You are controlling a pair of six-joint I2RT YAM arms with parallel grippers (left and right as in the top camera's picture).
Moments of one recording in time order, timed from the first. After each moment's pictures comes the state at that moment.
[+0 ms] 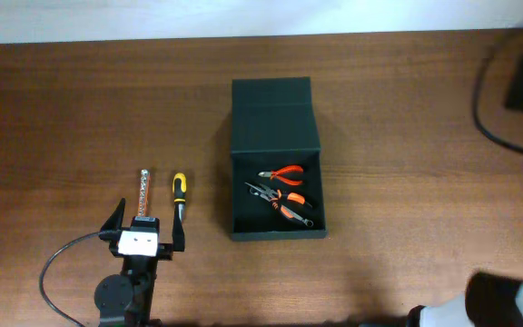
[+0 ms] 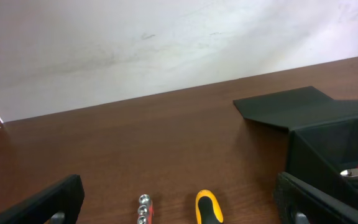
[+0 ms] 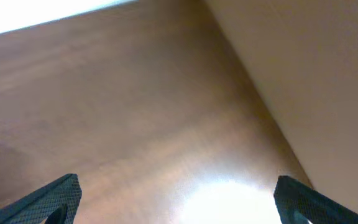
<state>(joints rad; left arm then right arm) 0.04 0.01 0.01 -0.07 0.09 0.16 -0.22 1.66 2.45 -1.69 0.35 0.08</state>
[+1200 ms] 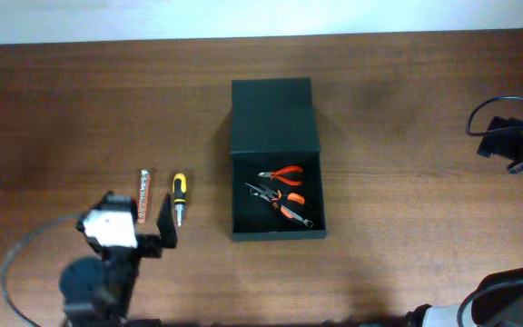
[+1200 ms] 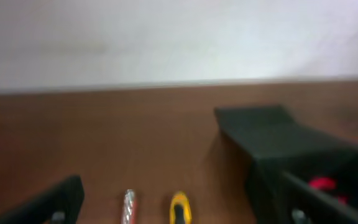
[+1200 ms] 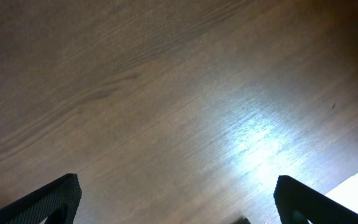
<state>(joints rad) 0.04 0.31 0.50 -0.42 0.10 0.01 -0.43 1.63 1.68 -1.37 0.19 0.10</state>
